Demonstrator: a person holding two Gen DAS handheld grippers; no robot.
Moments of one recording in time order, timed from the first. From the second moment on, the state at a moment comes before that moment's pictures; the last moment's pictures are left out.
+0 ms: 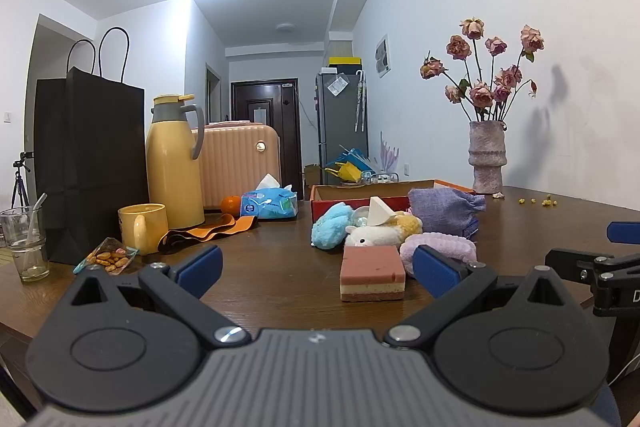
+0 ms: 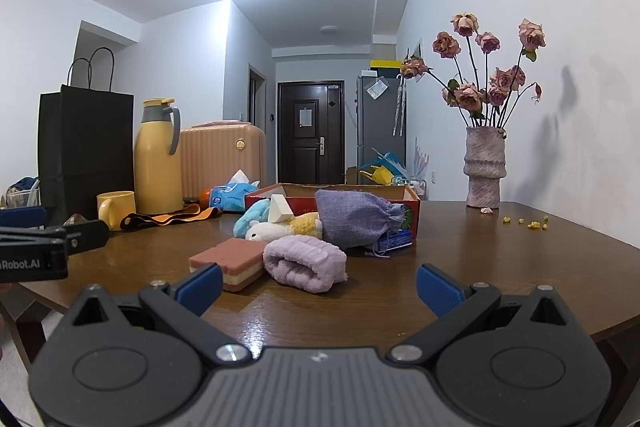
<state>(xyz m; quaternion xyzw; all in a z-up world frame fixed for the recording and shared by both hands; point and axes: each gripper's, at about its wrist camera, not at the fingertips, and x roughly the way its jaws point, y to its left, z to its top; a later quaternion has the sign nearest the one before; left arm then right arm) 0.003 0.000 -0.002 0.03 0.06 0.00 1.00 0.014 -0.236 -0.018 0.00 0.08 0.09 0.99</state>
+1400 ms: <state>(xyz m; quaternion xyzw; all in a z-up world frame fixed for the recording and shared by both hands) 0.174 0.007 -0.012 -0.03 0.21 -0.06 0.98 0.154 -0.212 -0.030 0.04 0.21 0.23 0.95</state>
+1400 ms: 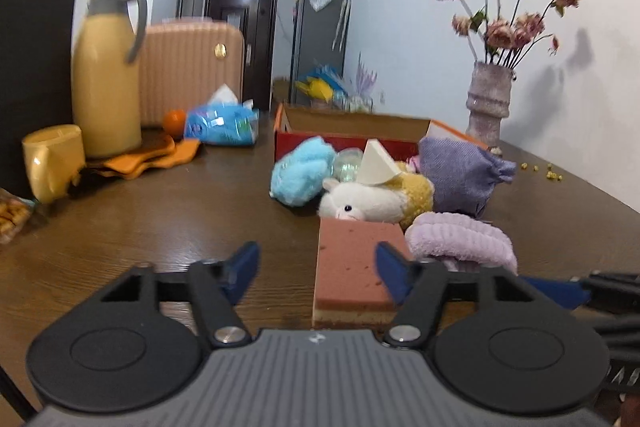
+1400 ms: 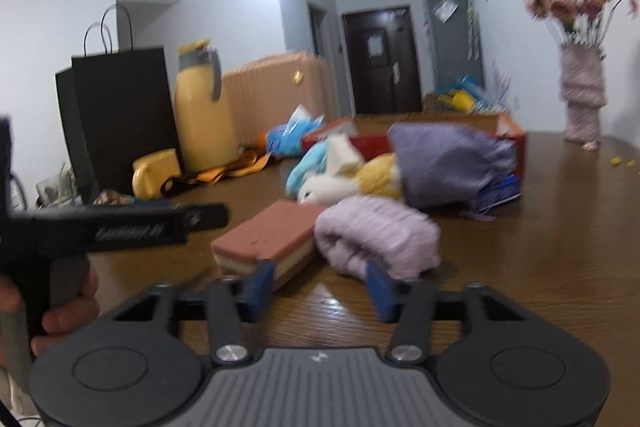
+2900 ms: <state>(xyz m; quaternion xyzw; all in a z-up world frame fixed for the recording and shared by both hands) 0.183 -0.003 -0.013 -0.15 0.30 -0.20 0.92 0.158 -0.260 -0.032 0.14 0.24 0.18 0.94</state>
